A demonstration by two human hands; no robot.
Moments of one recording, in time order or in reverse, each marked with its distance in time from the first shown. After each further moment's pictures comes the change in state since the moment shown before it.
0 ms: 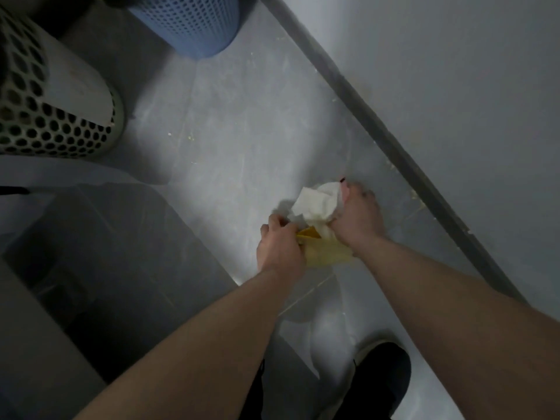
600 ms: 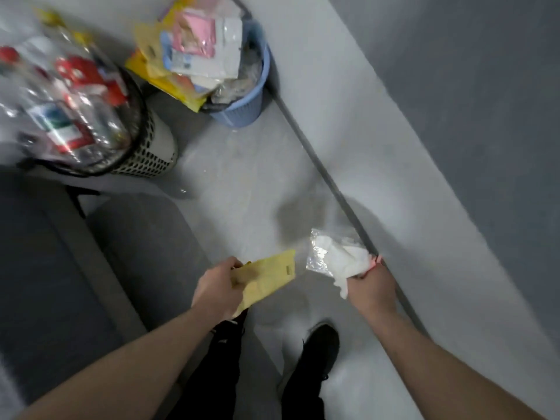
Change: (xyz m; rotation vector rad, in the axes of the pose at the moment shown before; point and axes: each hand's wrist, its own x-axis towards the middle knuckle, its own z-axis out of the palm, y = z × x) left_hand -0.188 -0.012 -0.156 -0.222 0.038 -0.188; right_hand -0.197 0.031 -0.193 0.377 0.109 0.167
